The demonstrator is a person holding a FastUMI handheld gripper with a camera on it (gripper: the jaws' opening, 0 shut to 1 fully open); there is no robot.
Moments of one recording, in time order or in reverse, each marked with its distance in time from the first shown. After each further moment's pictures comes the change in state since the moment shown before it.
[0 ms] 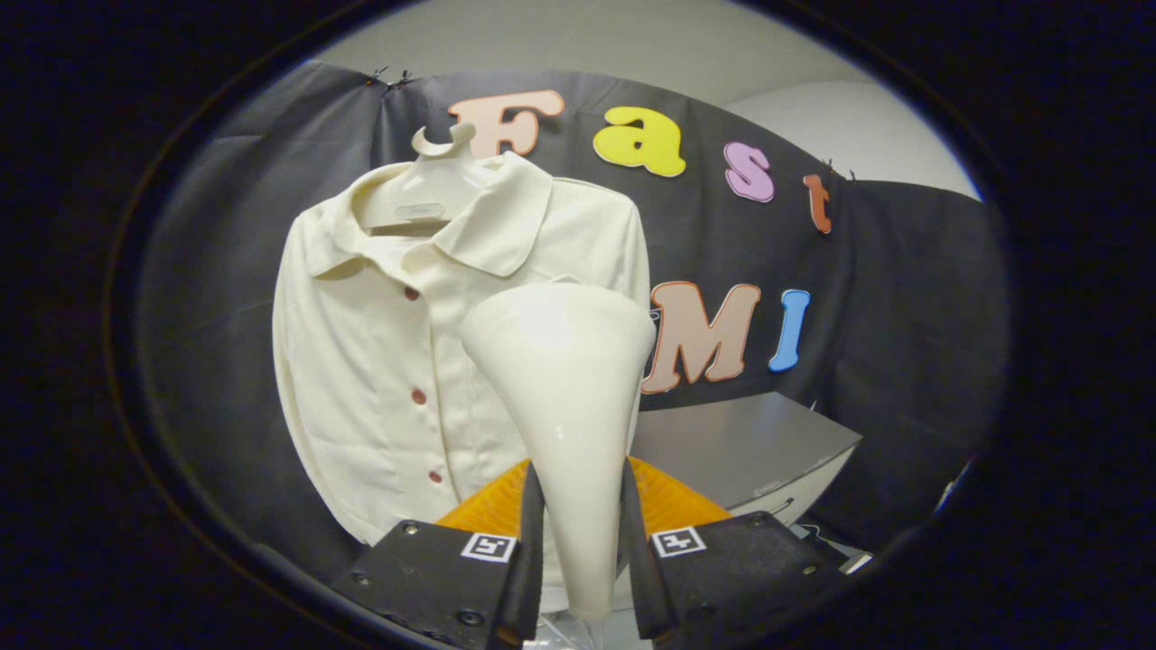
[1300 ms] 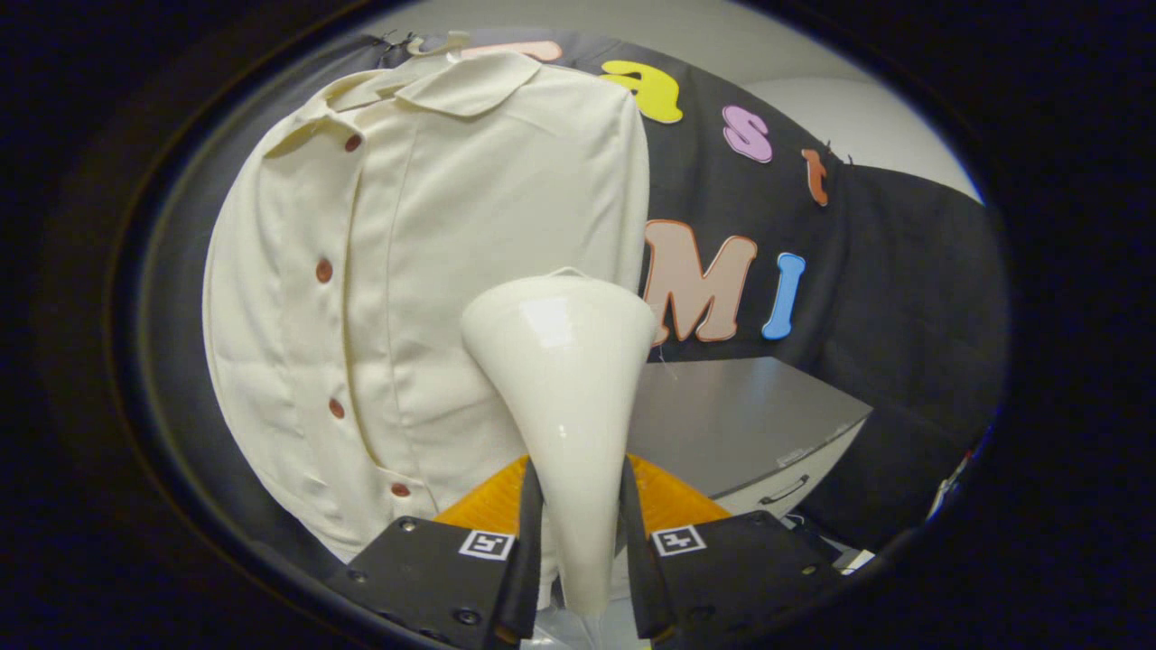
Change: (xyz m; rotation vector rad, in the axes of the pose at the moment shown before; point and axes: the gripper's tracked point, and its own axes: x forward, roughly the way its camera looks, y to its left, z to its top) arm 0.065 -0.019 -0.117 -0.056 0.090 -0.077
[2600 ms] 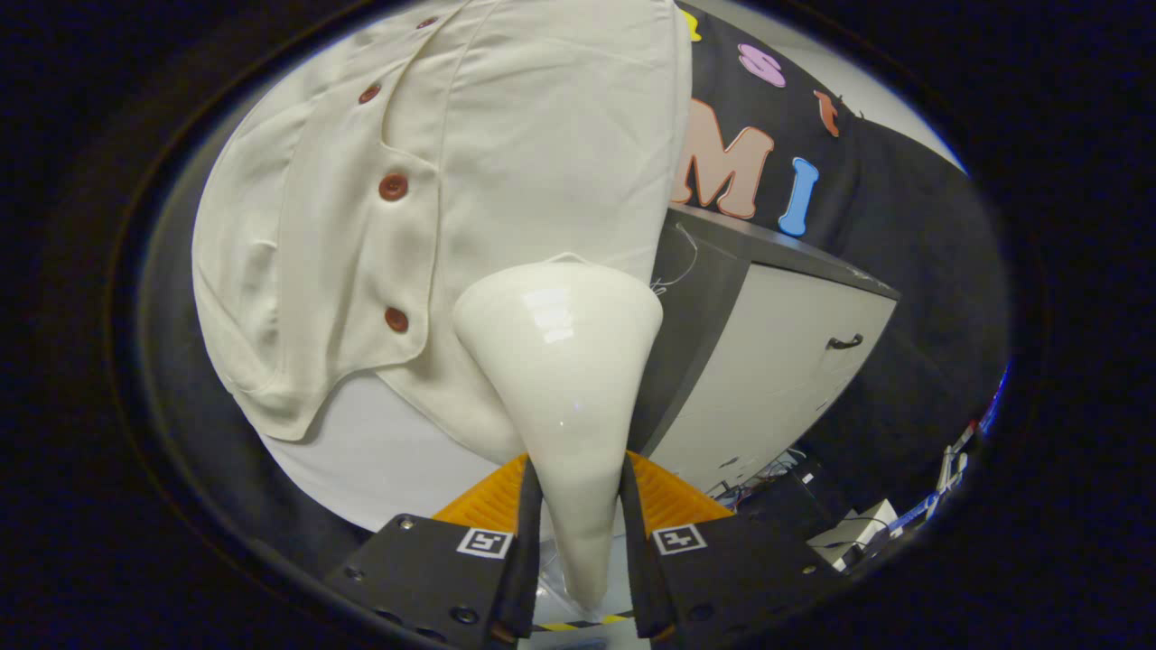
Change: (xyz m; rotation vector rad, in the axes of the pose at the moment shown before) arm 0.003 0.040 -0.215 -0.030 0.280 -0.019
